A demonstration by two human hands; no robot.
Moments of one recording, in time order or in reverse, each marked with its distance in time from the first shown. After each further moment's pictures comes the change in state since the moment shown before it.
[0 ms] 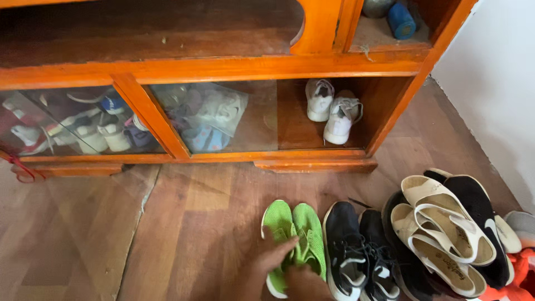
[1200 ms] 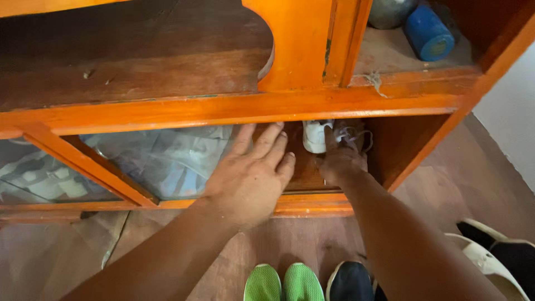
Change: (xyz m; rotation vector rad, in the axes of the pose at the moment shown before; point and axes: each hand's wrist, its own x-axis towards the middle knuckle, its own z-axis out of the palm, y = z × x) left_hand -0.010 0.296 -0.167 1.401 0.641 1.030; right_hand 0.198 0.084 -0.410 0.035 0.317 0.365
